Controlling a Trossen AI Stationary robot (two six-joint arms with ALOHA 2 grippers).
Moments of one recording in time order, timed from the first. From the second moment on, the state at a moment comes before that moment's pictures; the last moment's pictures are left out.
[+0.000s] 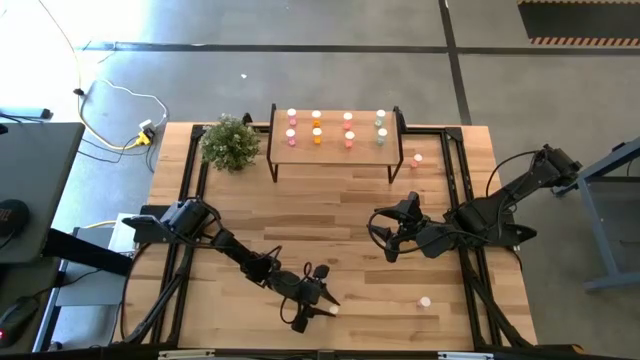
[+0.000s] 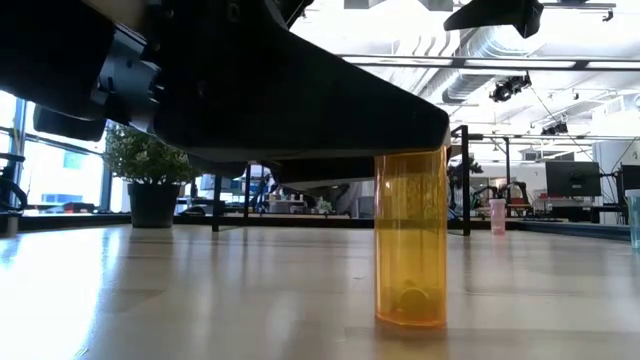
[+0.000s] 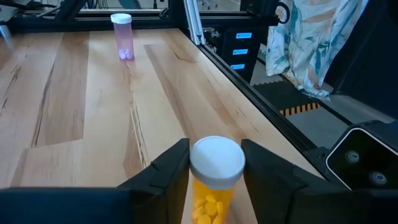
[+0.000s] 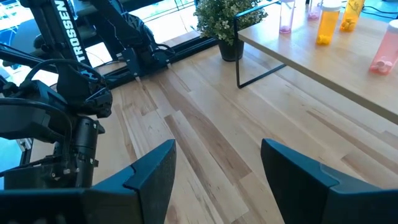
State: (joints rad) left arm -0.40 2.17 0.97 0.92 -0.10 -0.10; right arm 0.53 1.15 0.89 -0.33 0.81 0.67
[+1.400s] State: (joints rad) left arm -0.09 1.65 0.97 0.47 -0.10 0.06; right arm 0.51 1.08 0.89 -0.19 0.91 0.50
